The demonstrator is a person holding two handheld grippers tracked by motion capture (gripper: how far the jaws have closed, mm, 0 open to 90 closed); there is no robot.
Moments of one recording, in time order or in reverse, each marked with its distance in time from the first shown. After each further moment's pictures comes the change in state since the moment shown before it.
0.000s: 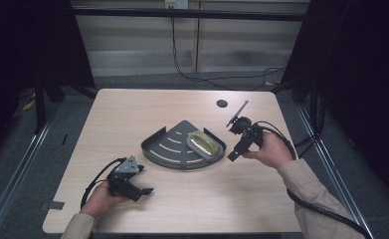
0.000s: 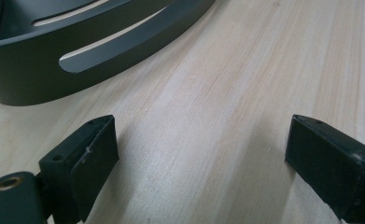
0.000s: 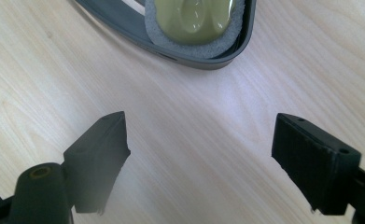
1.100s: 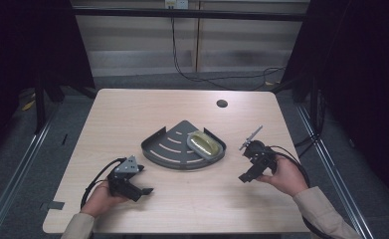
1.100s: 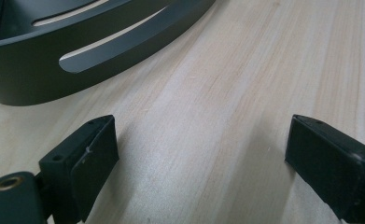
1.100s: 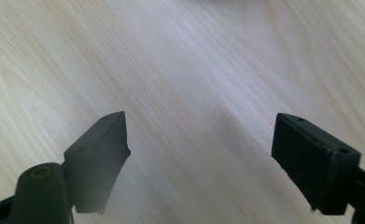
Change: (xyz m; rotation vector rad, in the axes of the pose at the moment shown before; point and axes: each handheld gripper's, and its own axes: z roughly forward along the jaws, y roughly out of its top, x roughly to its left) left arm 0.000 0.000 0.000 0.000 -0.002 -0.003; right arm 0.011 -0.070 0.028 -0.040 -0.002 -0.024
